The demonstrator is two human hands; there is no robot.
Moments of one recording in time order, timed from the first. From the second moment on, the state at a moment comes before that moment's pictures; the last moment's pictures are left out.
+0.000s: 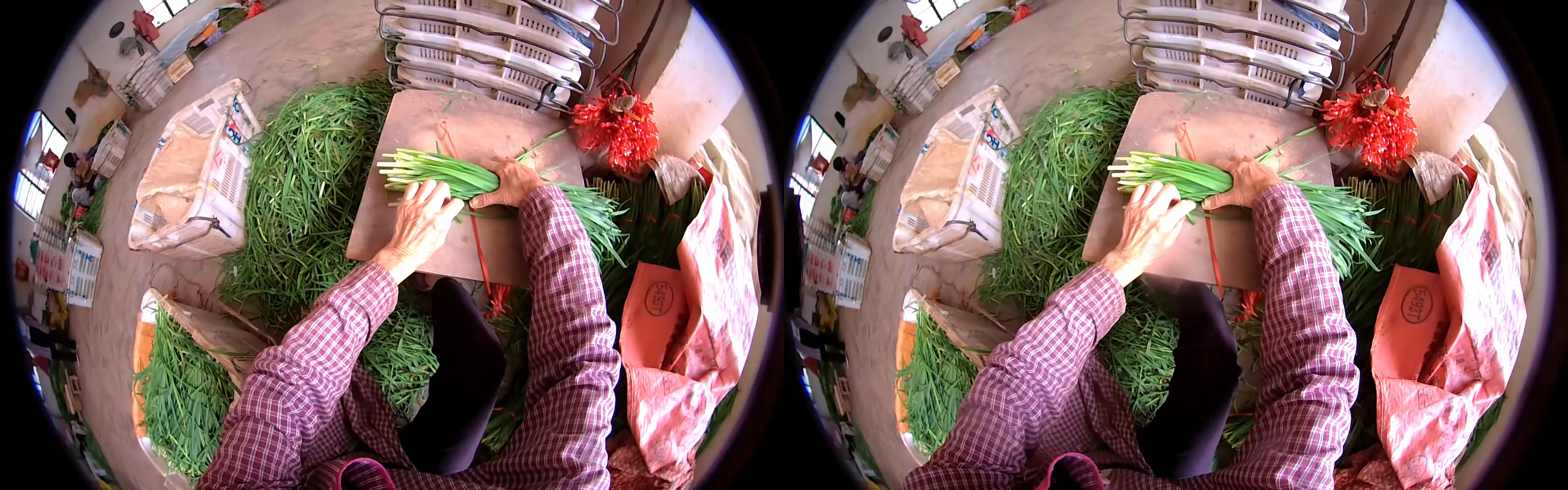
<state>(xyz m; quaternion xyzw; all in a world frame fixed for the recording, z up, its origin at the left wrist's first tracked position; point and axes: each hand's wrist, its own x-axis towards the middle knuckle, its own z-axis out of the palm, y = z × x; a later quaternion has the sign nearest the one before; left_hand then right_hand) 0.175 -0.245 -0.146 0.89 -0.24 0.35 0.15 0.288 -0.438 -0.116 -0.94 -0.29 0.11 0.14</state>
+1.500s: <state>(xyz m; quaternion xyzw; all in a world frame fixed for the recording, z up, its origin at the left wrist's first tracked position) 0.213 -0.190 -0.123 0.88 -0.25 0.33 0.21 0.236 -0.433 -0.108 -0.93 -0.34 -0.06 0.12</state>
